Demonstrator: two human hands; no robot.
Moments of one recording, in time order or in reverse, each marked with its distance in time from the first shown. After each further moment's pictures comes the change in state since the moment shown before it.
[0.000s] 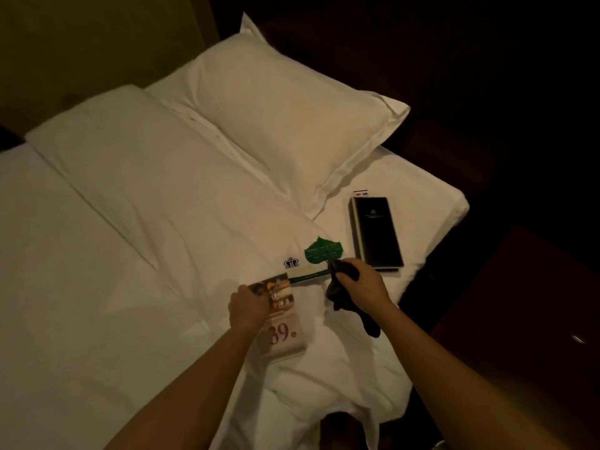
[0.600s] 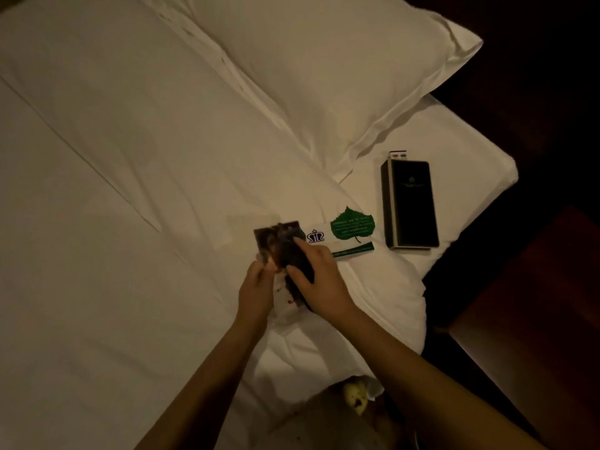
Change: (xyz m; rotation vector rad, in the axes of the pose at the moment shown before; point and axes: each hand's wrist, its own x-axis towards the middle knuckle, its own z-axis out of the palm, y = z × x) left_hand 0.006 -0.017 -0.022 -0.637 -0.157 0.033; right_hand 0.005 -0.053 0.113 -0.033 -0.179 -0.175
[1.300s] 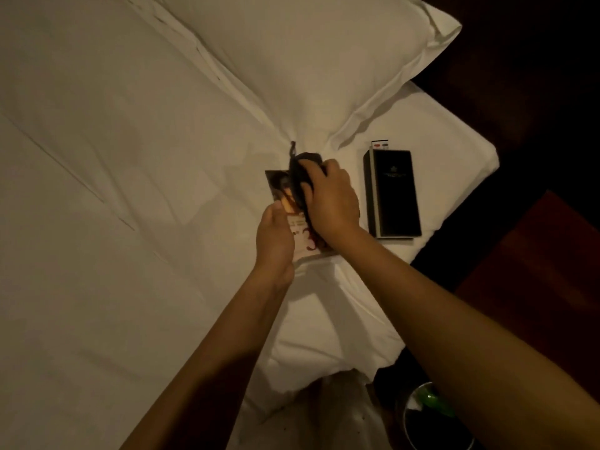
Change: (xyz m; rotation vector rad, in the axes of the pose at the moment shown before) left_hand -0.003 0.099 0.067 -0.335 -0.083 -0.014; right_hand 0.072 -0.033 -0.078 -0.471 0.325 -0.107
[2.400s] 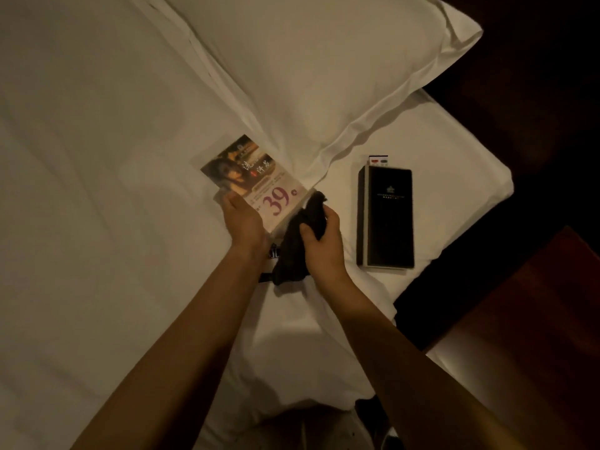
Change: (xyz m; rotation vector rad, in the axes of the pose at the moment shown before) left_hand 0.104 -0.008 0.038 -0.274 0.347 0.061; right_hand 0.000 0.058 0.031 0.951 -0.144 0.567
